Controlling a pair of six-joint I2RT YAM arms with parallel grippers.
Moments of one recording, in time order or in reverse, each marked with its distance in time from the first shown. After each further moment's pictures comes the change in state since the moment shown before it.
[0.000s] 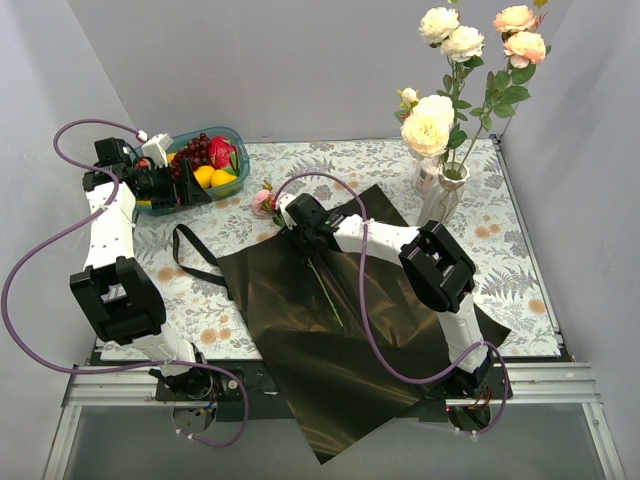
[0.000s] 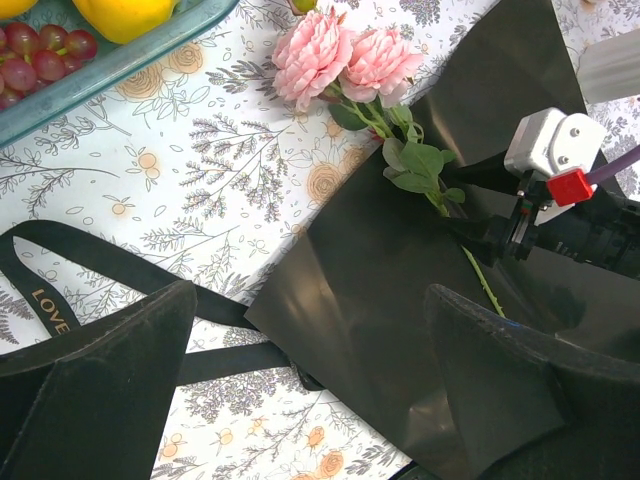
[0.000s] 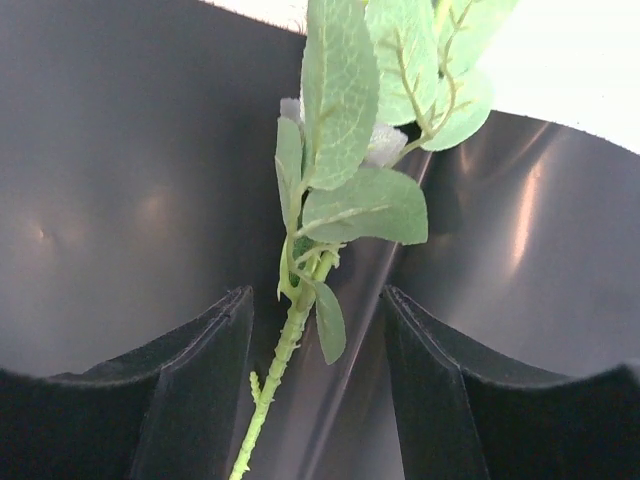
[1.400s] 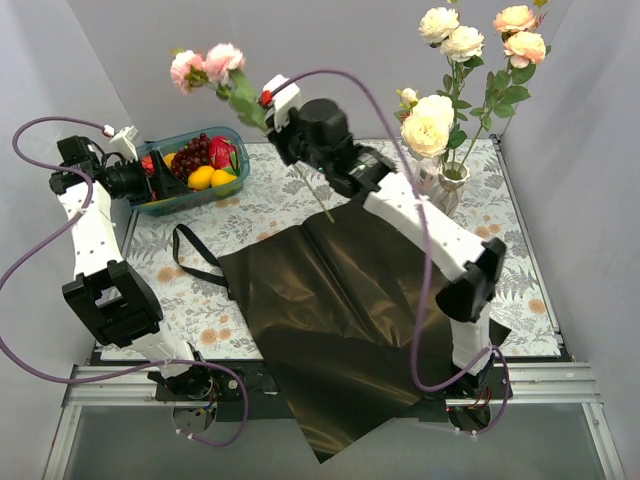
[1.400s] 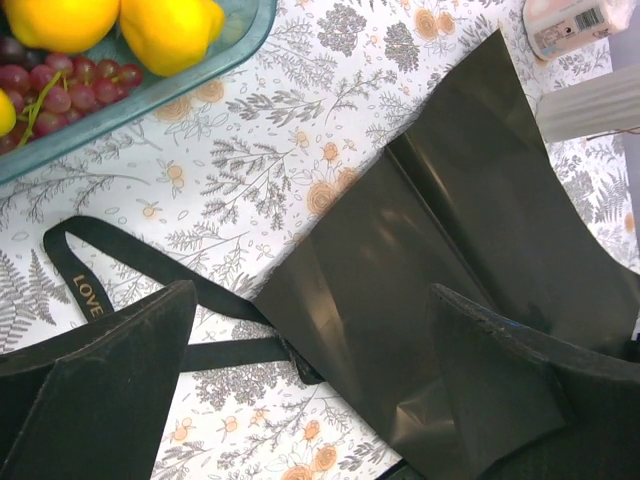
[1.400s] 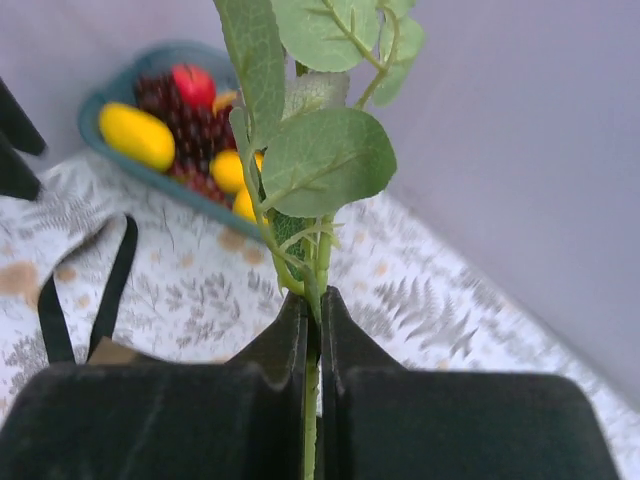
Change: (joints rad) left arm 0.114 -0.006 0.112 -0.082 0.101 0.025; right arm -0.002 -0.081 0.620 -0.061 0.035 -0.117
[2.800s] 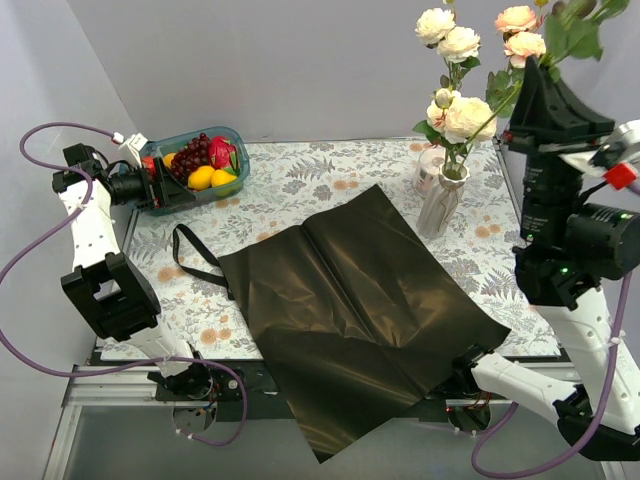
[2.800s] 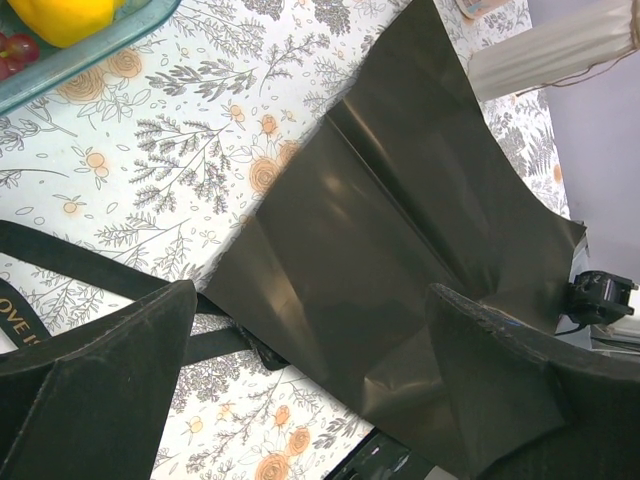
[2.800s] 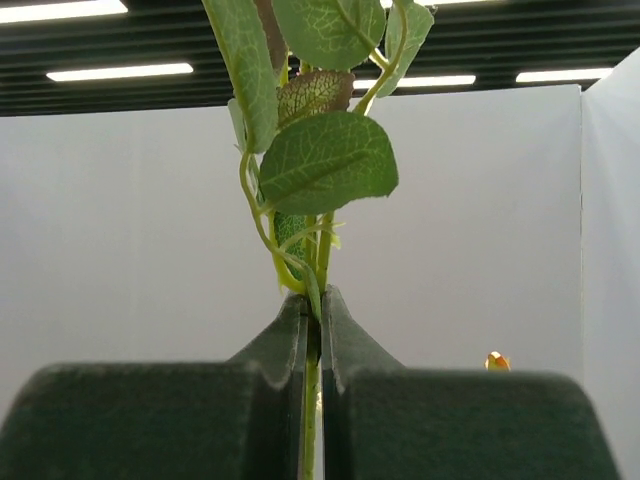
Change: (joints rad) left arm 0.035 0.055 -0.002 -0.139 0.162 0.125; right arm -0.278 -1.072 -0.784 0.933 0.145 -0.223
